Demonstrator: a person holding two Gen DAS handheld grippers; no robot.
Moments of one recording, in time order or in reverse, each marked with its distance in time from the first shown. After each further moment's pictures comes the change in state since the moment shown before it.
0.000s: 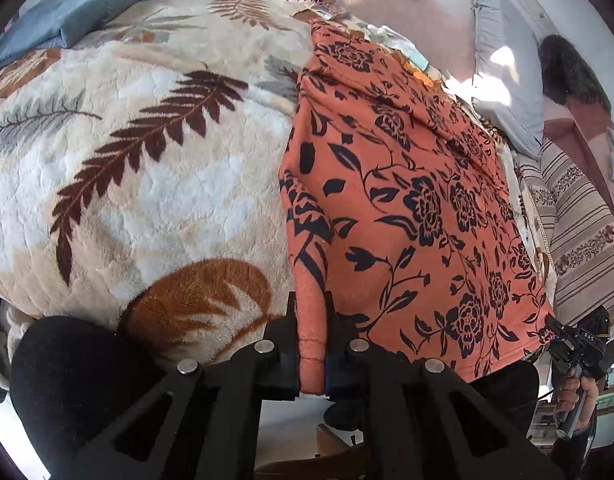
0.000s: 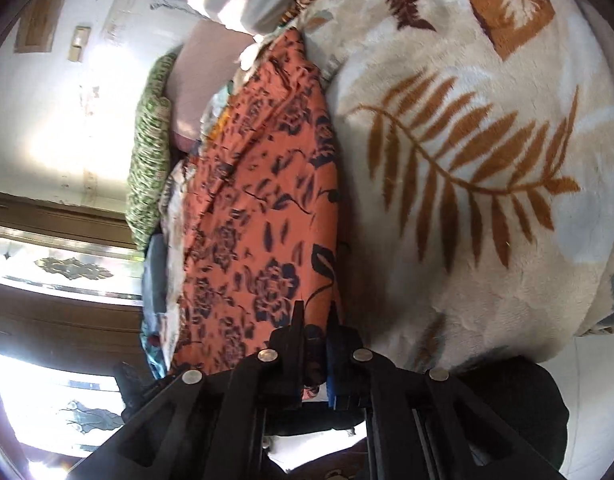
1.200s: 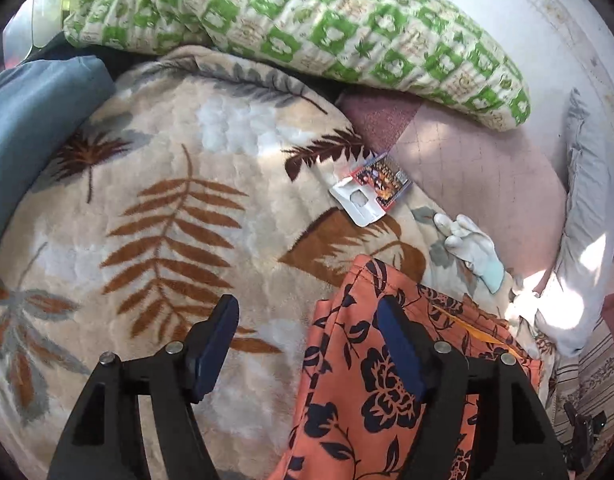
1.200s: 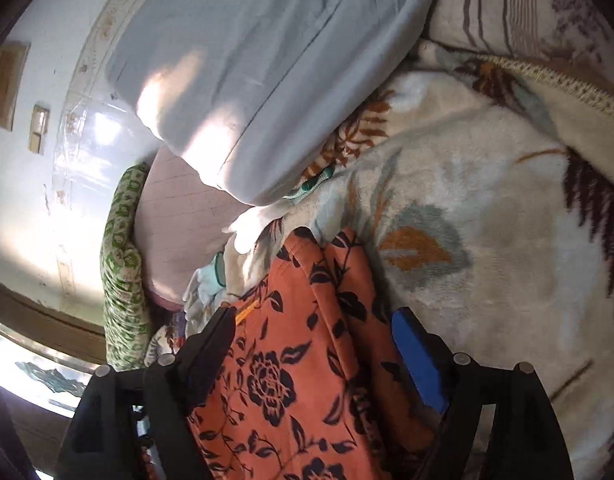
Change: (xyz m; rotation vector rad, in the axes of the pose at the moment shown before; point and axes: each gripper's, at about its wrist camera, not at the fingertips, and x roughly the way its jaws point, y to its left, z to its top) left arm 0.098 -0.013 0.349 -0.183 -0.264 0.096; right arm 0.132 0.073 0.305 0.003 -0.306 -0.076
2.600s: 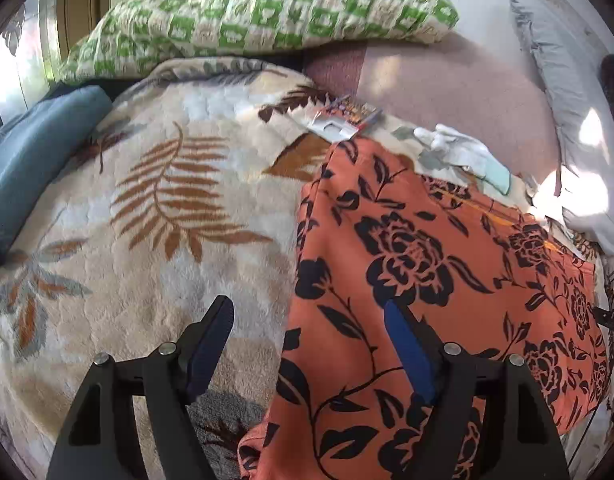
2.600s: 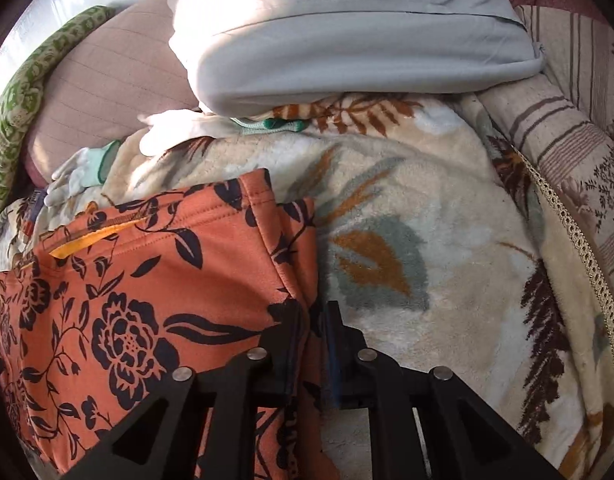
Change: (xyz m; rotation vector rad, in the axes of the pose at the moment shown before) left arm -0.005 -0.028 -0.096 0.275 -0.083 0.130; right arm 0.062 0.030 -0.004 -0.486 0.112 -0.556
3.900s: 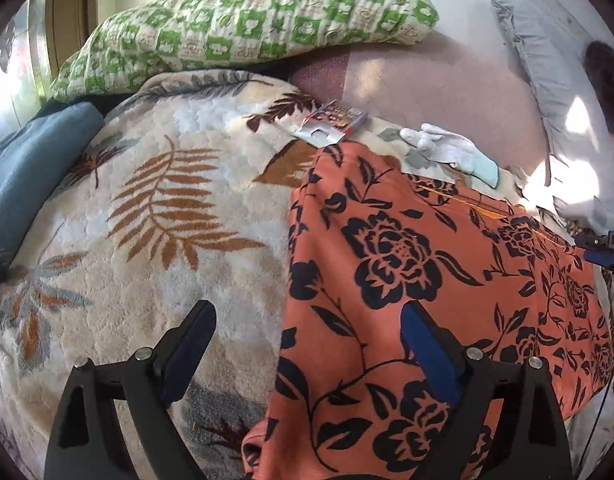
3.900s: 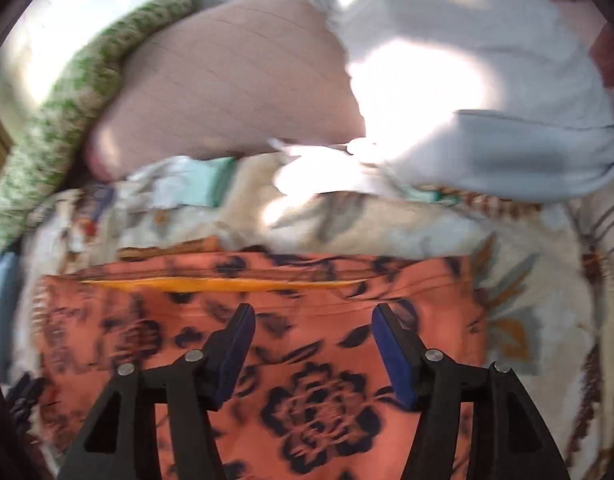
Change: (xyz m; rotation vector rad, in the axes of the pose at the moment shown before) left arm 0.000 -0.007 -0.003 0.074 -0.002 0.003; right arm -0.023 0.118 0.033 -0.132 -0.047 0.251
